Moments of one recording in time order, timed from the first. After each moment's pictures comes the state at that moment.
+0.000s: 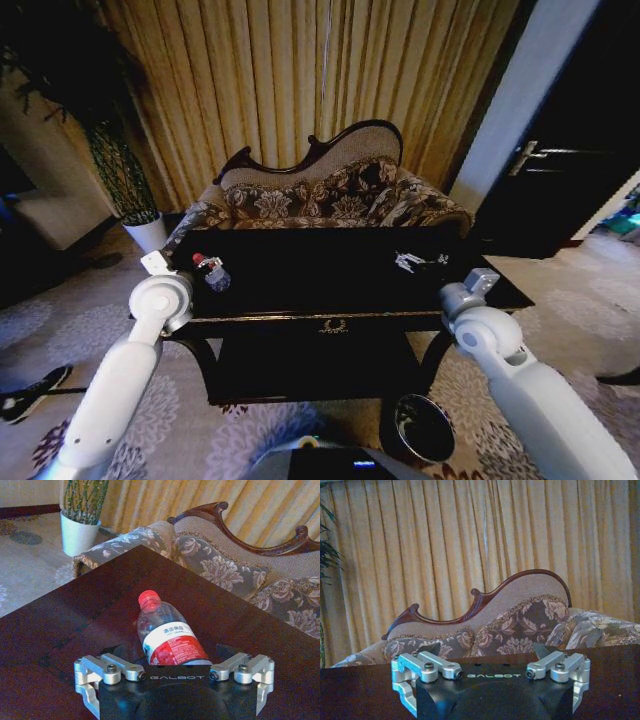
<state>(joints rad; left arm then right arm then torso) 0.88 -0.98 -0.44 -2.07 -1.51 0.59 -1.16 -1.21 0.86 0.56 2.12 0.87 -0.30 0.26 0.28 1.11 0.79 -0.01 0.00</state>
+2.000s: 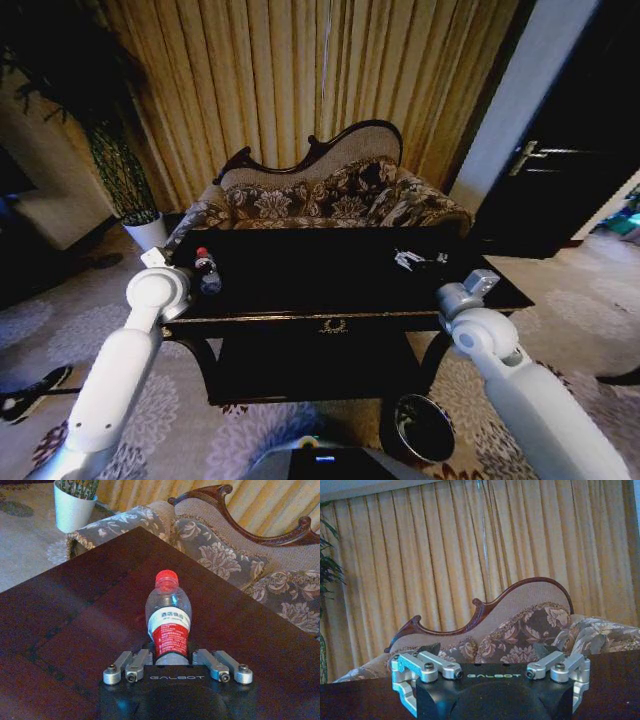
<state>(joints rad) 0.85 -0.99 -0.46 -2.02 -1.64 0.61 -1.18 -1.22 0.88 0.56 2.12 0.87 -0.25 0.26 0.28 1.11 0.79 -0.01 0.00</state>
